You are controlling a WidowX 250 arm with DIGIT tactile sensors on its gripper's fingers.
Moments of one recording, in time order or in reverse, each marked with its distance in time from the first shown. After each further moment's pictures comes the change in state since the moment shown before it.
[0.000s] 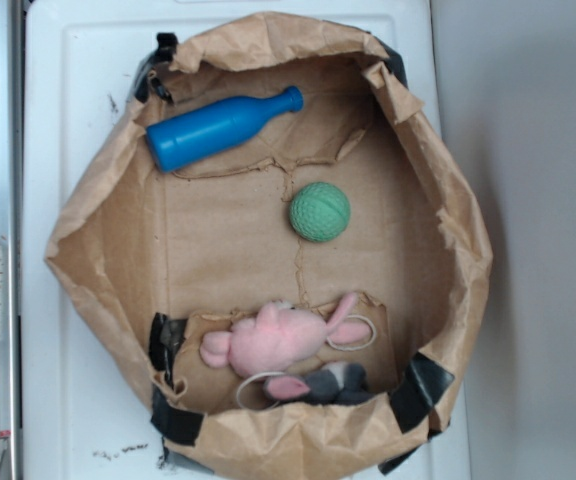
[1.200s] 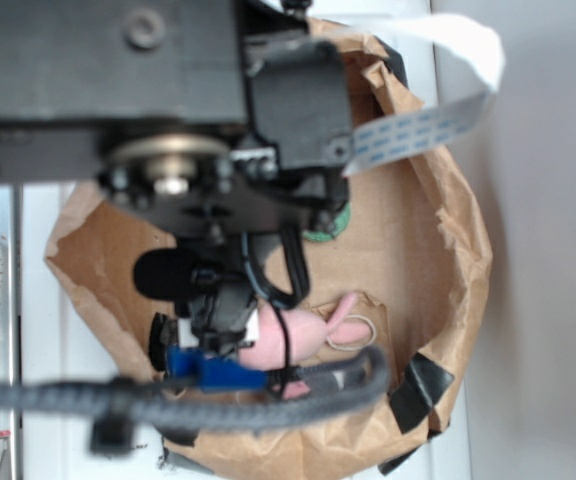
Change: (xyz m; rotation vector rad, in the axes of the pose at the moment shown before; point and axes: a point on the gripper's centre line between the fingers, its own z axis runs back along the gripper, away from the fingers) arm 0.100 0.038 -0.042 0.032 -0.120 0.018
